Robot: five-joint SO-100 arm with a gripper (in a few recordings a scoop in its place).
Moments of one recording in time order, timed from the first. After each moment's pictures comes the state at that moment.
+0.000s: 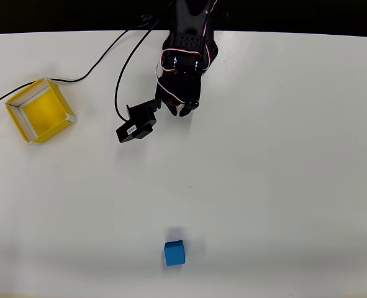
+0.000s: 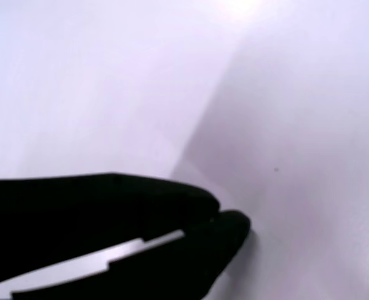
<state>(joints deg) 3.3 190.0 178.7 76.9 -92.1</state>
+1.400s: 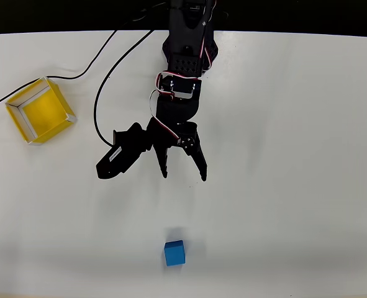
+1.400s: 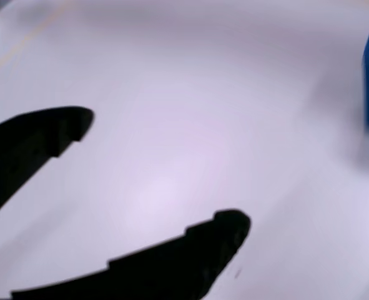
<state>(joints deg) 1.6 138.7 154.2 8.5 -86.0</state>
